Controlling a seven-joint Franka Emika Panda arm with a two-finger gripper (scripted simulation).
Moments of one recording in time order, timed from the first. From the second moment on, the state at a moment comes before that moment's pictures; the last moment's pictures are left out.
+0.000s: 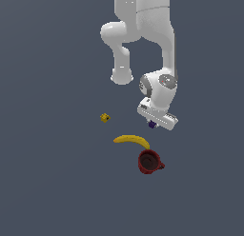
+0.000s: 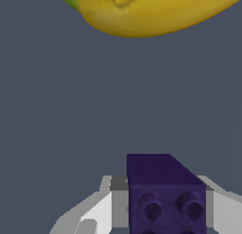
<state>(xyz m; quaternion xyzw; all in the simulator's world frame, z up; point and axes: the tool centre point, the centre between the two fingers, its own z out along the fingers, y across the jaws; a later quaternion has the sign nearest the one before) -0.083 0.171 0.038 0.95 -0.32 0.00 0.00</state>
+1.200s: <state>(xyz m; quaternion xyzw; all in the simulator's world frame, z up) -0.077 0.140 0.235 0.95 -0.32 0.00 0.00</state>
